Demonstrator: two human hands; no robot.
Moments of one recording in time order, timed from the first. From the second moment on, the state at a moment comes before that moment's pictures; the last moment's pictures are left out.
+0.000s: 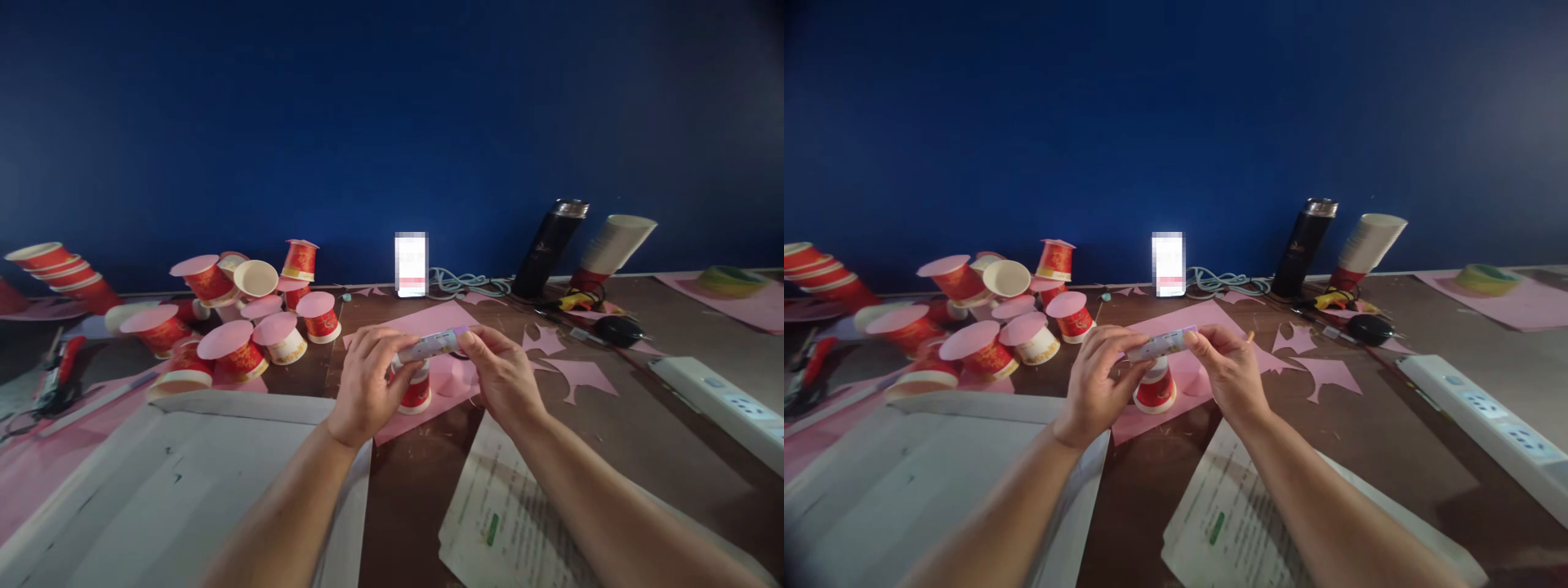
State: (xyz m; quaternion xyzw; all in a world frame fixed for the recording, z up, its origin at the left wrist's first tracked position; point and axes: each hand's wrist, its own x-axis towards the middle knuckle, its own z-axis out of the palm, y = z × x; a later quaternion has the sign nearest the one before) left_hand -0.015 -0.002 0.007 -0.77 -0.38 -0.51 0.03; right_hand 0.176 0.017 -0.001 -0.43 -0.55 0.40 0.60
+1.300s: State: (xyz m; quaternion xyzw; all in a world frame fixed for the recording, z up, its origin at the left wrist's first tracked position) left_hand -0.017 0.000 0.006 -0.76 -0.39 -0.52 0.00; right_hand 0.175 0.015 0.004 -0.37 -0.57 0.43 0.59
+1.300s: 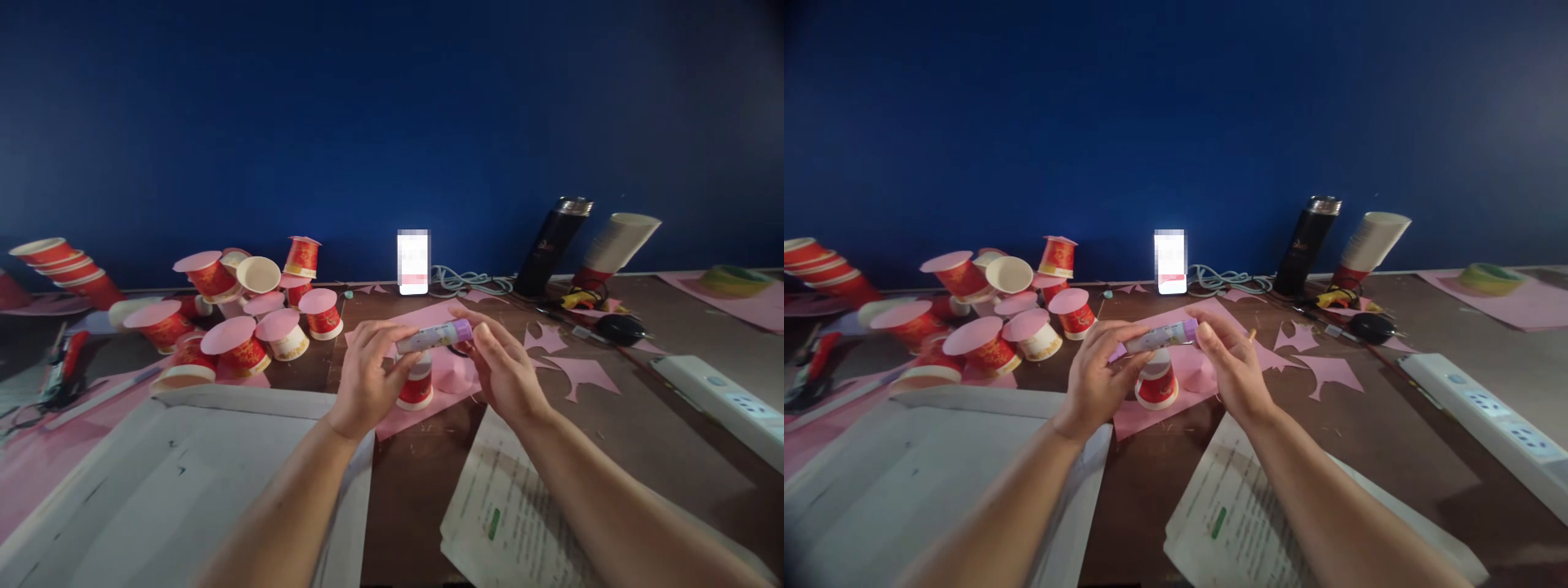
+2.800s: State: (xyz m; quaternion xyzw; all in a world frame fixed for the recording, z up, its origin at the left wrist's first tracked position) left_hand -0.017 0.006 0.000 -0.73 -0.56 -0.30 -0.24; right_hand 0.172 0.016 0.000 -0.45 -0.67 0.31 0.51
